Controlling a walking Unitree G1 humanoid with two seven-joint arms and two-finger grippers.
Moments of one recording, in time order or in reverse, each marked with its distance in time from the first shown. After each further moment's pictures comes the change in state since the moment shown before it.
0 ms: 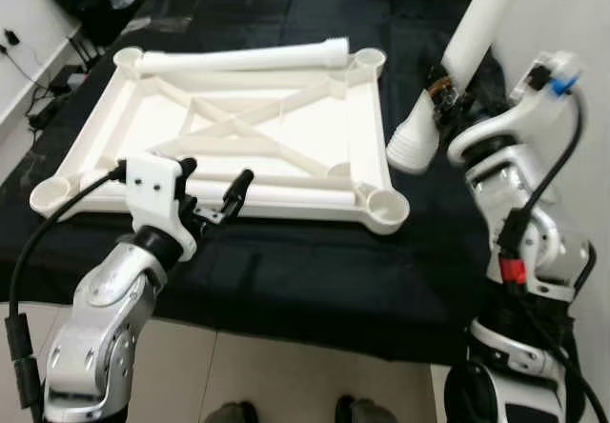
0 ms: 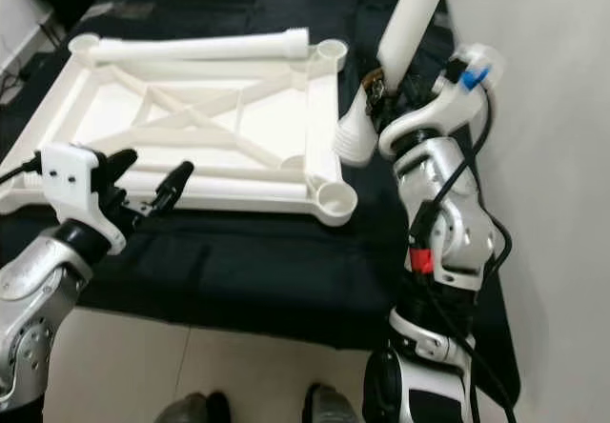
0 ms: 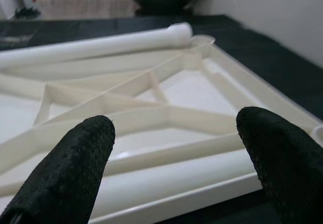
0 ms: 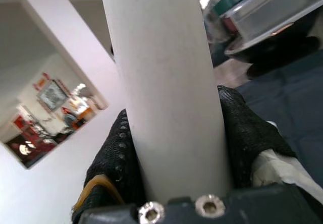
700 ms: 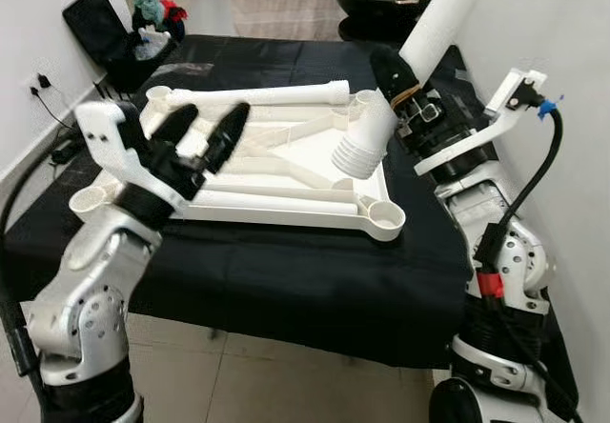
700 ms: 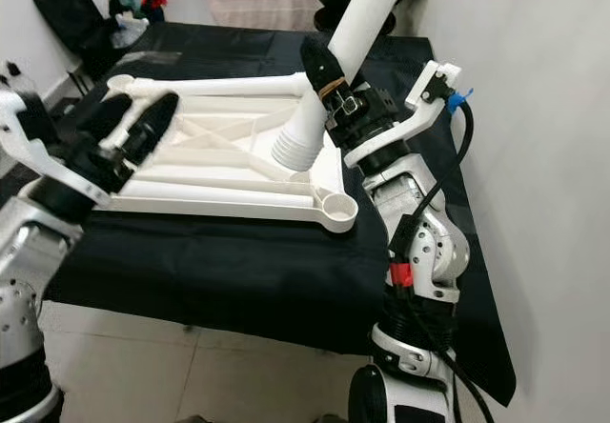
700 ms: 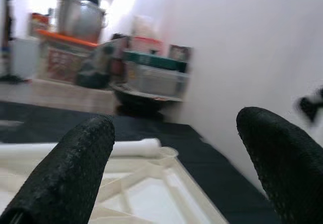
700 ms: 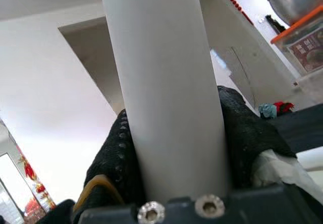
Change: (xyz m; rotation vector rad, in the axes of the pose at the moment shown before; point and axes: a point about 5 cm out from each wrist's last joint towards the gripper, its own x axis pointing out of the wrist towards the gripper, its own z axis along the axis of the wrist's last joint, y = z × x) left arm 0.016 0.017 0.051 -0.305 -0.272 -0.037; right arm -0.003 0.027 -0.015 0.226 -0.005 0.297
